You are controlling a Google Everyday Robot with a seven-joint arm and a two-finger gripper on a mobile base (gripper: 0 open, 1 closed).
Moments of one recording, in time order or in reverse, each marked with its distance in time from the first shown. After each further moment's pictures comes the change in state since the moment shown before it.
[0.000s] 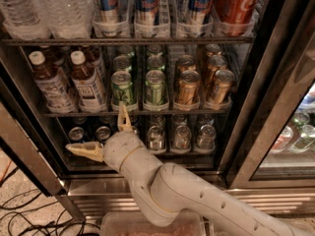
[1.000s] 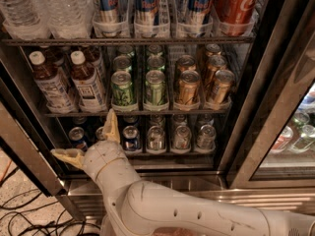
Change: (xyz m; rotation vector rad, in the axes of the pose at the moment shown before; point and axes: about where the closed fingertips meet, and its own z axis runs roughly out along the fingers) arm 0.000 0.033 0.008 0.117 0.067 -0.023
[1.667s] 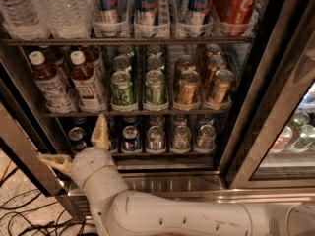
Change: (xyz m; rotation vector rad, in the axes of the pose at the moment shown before) arm -0.001 0.028 0.005 0.005 -0.026 0.032
